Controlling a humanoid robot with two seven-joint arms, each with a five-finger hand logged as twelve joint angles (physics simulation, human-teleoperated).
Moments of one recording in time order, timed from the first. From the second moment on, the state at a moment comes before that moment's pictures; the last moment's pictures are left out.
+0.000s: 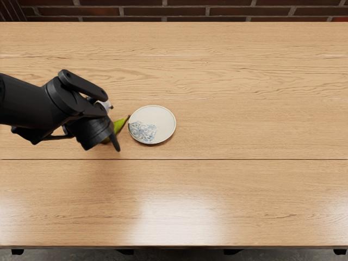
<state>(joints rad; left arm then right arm) -1.81 0.00 1.05 -1.31 -0.50 0.50 0.26 -0.02 0.00 -0.01 0.22 -0.07 0.05 -0.04</state>
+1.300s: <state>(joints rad) -1.77 0.00 1.07 -1.29 -0.46 0.55 0.26 -0.02 0.00 -0.01 0.22 -0.07 0.05 -0.04</state>
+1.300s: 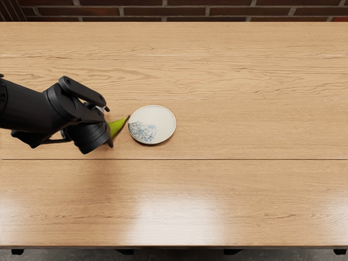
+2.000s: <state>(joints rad) -1.78 0.00 1.08 -1.29 -0.54 0.51 0.27 -0.02 0.00 -0.01 0.22 -0.07 0.05 -0.04</state>
